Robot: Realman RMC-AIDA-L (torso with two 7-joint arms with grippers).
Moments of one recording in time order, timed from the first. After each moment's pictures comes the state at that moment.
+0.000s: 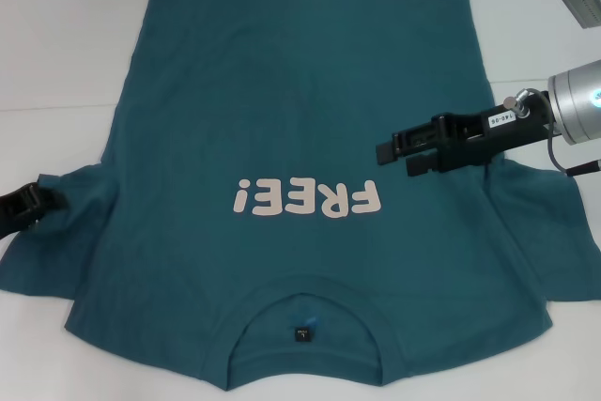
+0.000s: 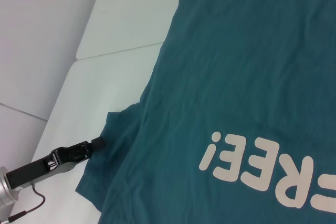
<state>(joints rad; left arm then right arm) -0.64 -1.98 0.61 0.50 2.26 0.85 -2.40 0.88 1.87 -0.77 -0.51 -2.23 -1.42 2.49</state>
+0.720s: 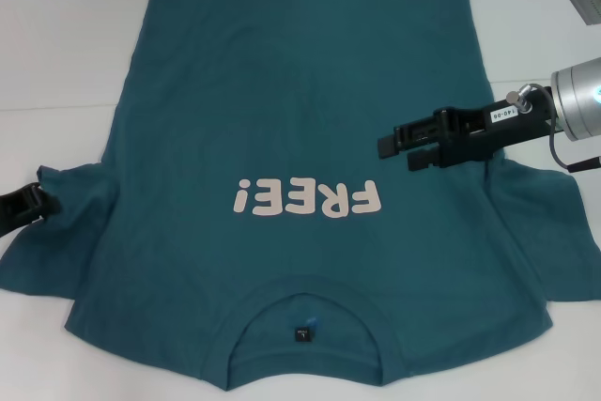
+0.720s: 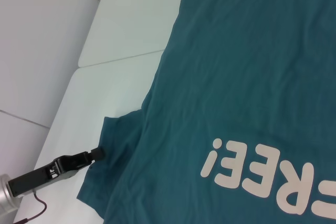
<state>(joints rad) -0.64 -1.98 0.62 0.52 2.28 0.87 -2.40 0.88 1.87 -0.75 -0.51 -2.23 -1.42 2.49</state>
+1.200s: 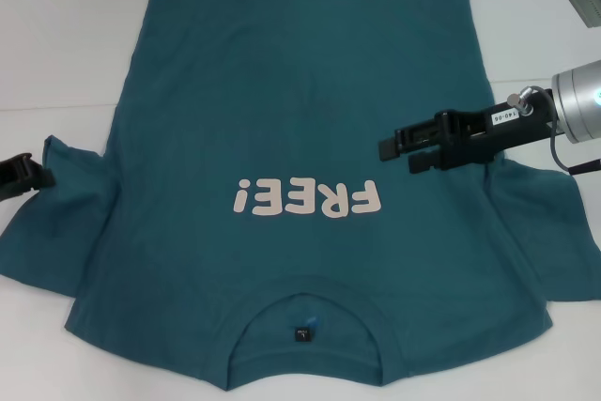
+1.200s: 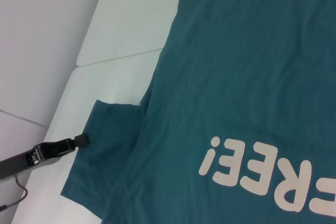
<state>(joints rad) -0.67 -1.95 0.62 0.61 2.35 0.98 -2.46 0.88 1.87 -0.75 -0.50 -2.23 -1.42 2.49</state>
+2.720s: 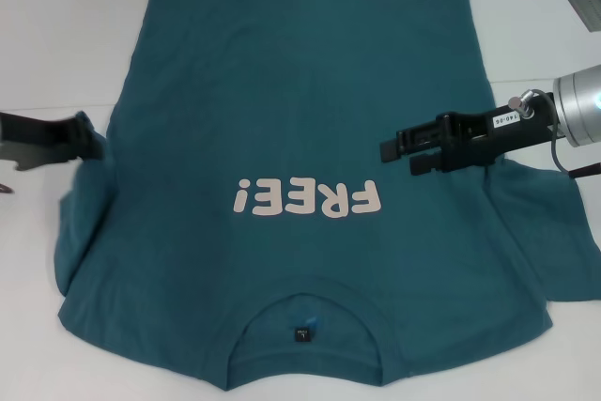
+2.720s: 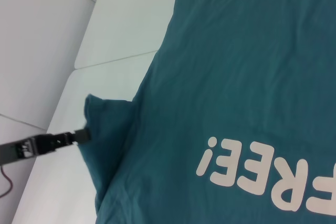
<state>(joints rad) -0.80 -2.00 0.73 0.81 2.57 1.14 -2.74 0.87 1.87 -0.75 -0.50 -2.23 -1.41 2.49</state>
